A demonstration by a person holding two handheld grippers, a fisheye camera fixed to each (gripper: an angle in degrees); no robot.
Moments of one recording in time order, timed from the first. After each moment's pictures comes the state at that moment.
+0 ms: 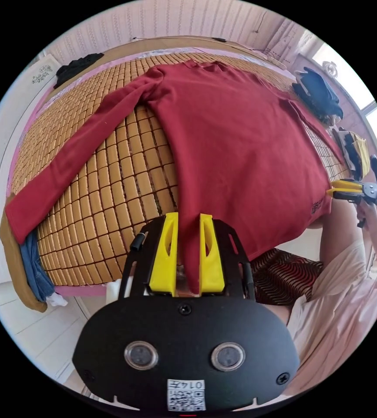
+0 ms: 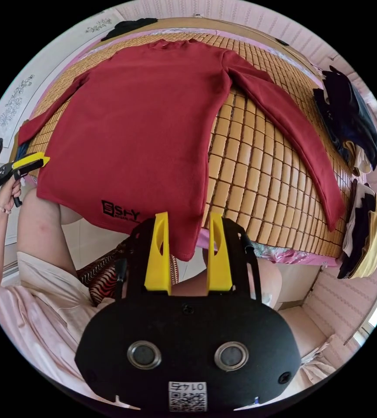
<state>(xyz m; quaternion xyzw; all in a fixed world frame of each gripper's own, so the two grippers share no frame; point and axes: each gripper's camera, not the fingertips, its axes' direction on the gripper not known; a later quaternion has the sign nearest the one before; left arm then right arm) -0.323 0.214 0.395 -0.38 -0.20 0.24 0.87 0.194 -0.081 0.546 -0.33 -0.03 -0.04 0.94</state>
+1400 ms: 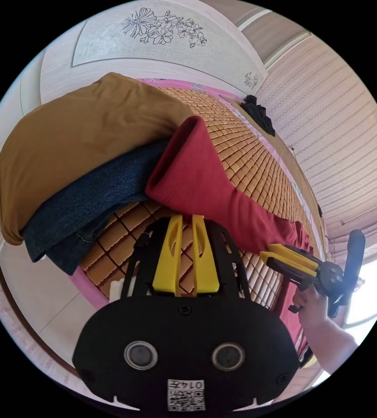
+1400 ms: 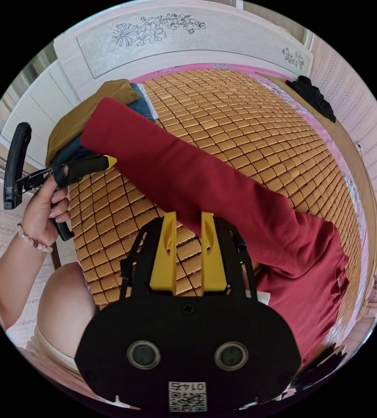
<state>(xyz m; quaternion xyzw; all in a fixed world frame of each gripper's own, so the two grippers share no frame) -0.571 0.125 0.258 -0.02 -0.27 -0.20 0.94 -0.211 -0.235 0.639 -0.19 -0.19 -0.40 0.88</state>
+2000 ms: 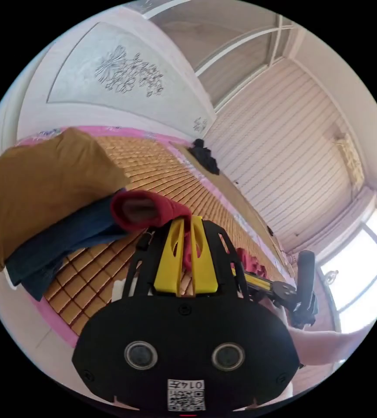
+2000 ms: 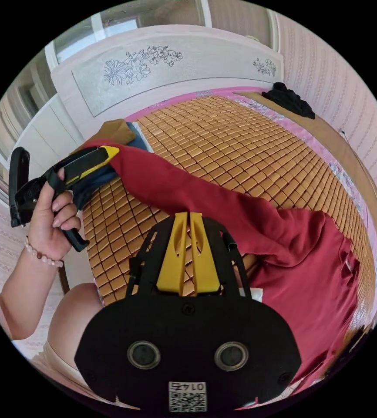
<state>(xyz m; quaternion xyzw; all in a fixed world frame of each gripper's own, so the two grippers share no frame) -0.486 0.119 0.250 0.15 -0.13 -0.09 0.98 -0.149 -0.214 0.605 -0.11 -0.25 -0.29 0.92</state>
